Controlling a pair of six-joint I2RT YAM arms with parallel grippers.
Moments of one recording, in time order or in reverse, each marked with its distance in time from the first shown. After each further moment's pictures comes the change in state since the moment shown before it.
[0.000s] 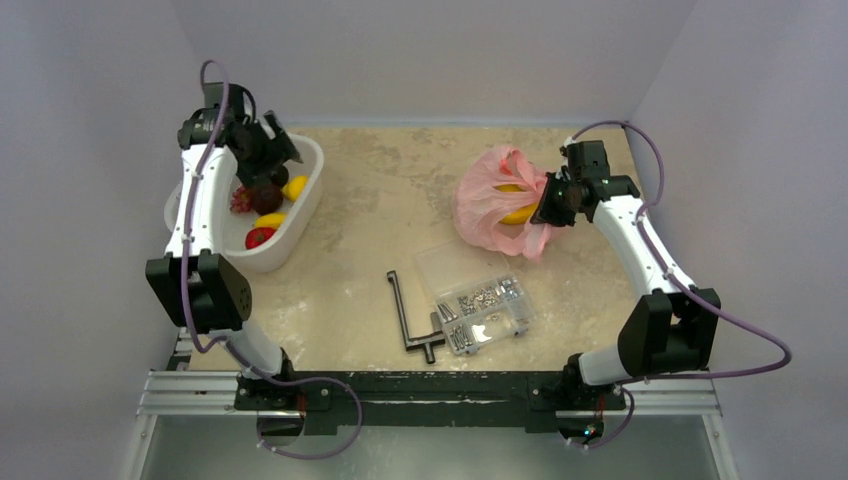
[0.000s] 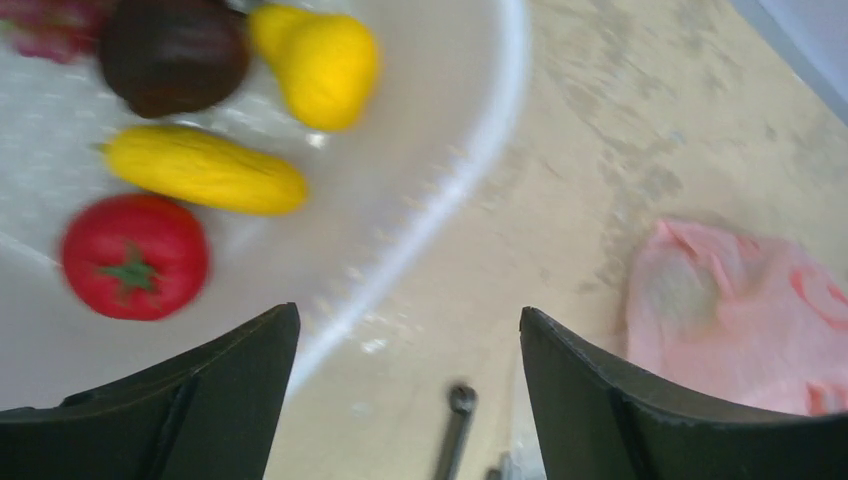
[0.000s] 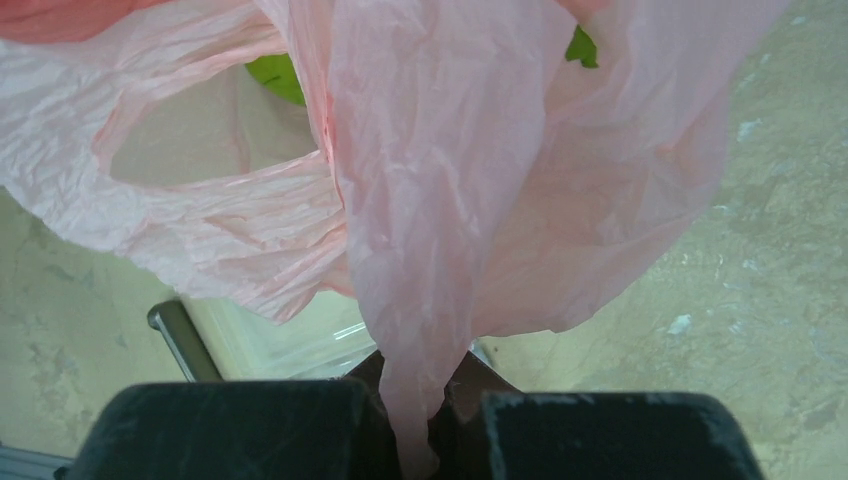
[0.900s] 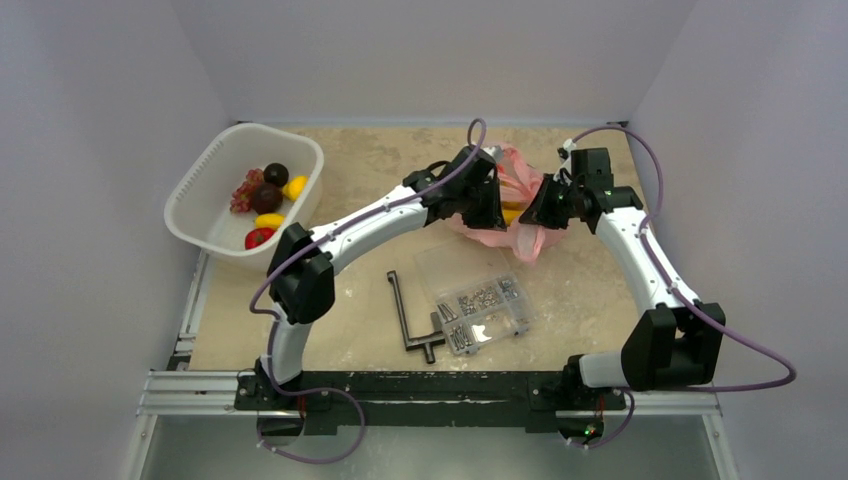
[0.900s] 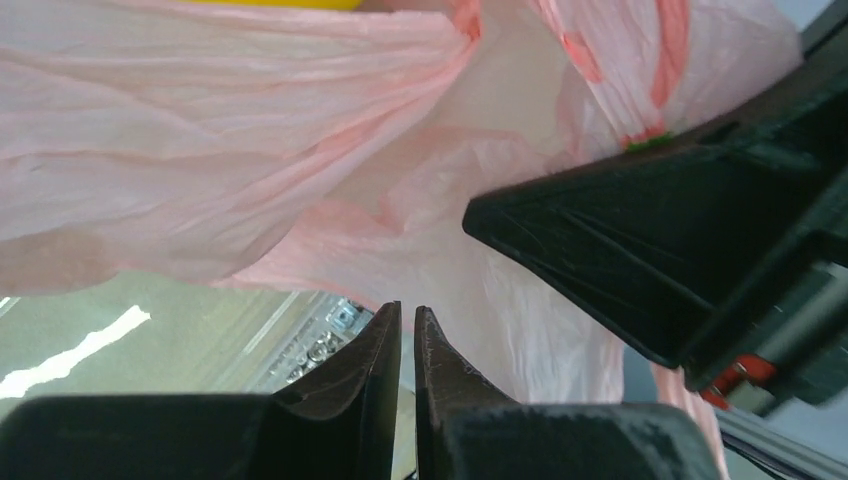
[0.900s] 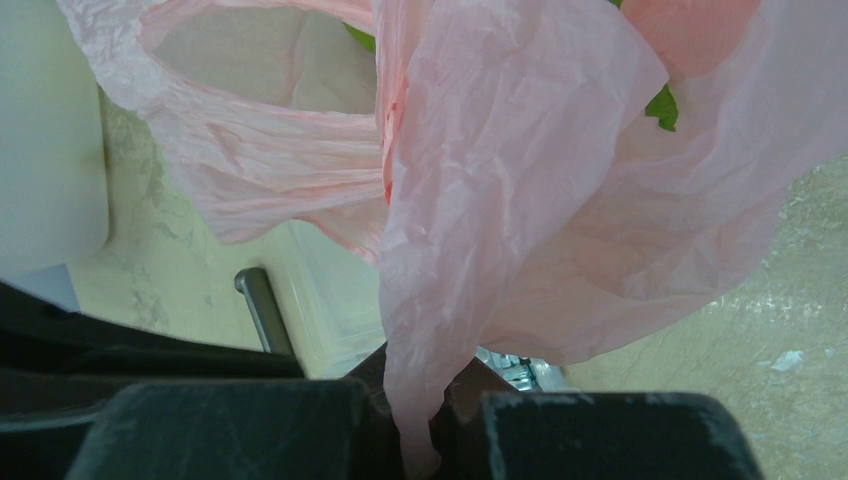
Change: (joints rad) left arm -1.007 0.277 0.040 0.464 0.093 -0.272; right arm 0.000 -0.064 -0.079 0.104 -0.175 0.050
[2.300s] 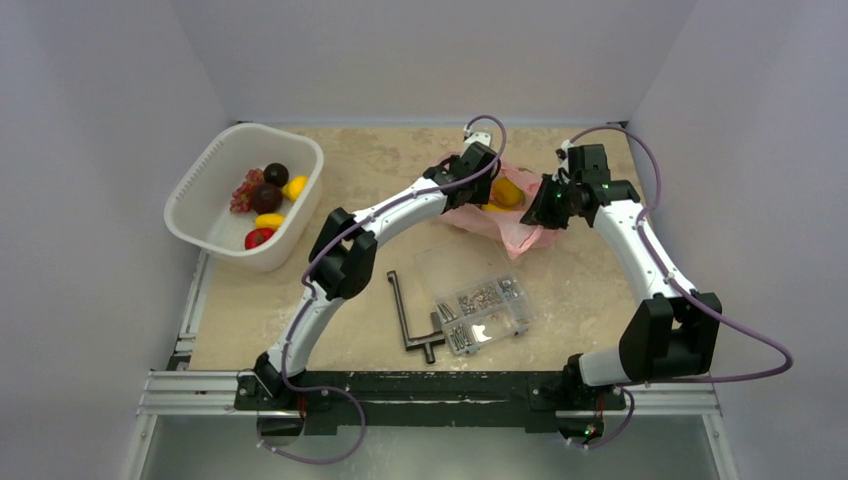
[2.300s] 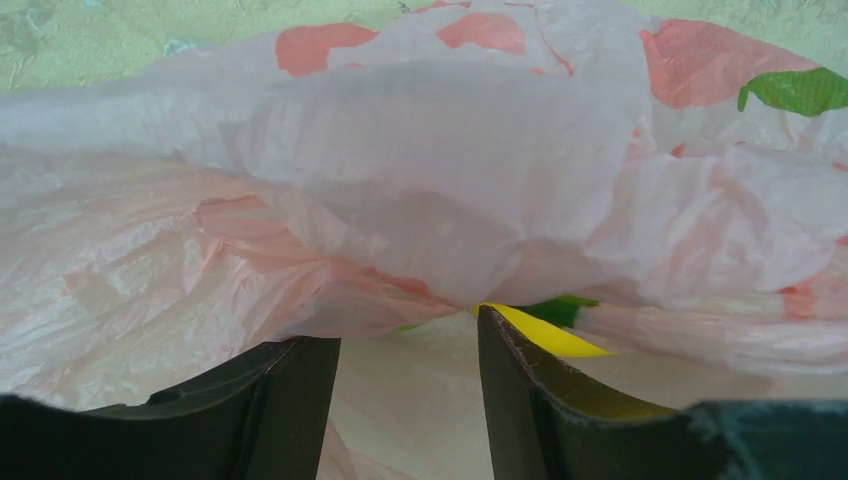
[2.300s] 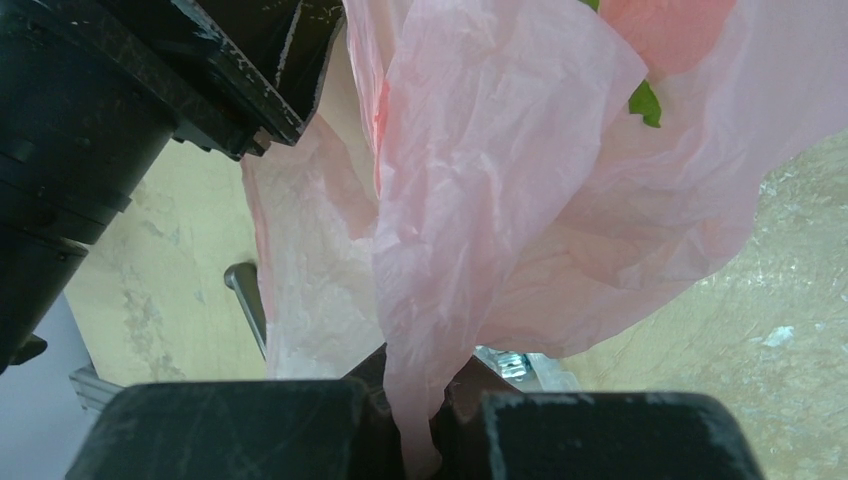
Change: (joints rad) left arm 0.066 0.366 0.264 0.089 -0.547 0.328; right arm 0.000 0.038 0.038 -0.062 0.023 0.002
